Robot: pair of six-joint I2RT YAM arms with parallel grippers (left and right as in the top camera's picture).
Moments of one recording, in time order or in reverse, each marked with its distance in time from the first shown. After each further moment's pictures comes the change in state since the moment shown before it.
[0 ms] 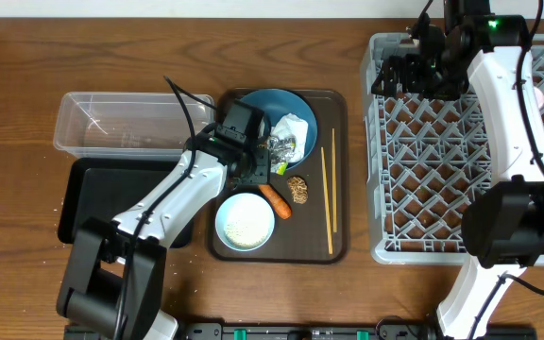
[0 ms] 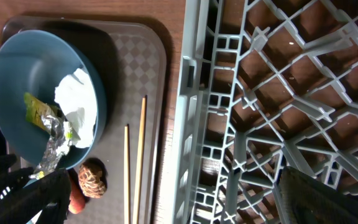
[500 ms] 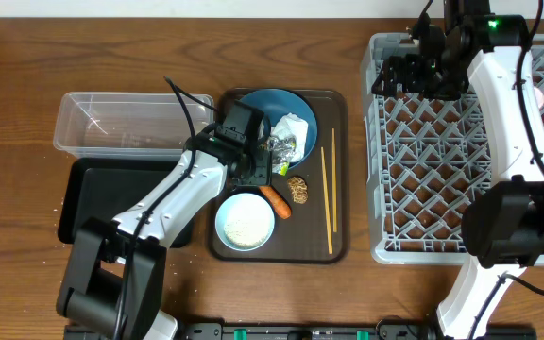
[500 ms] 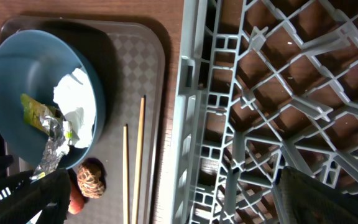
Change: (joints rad) left arm 0.000 0.000 0.000 -0.014 0.000 0.000; right arm 0.000 0.000 0.000 0.000 0.006 0.000
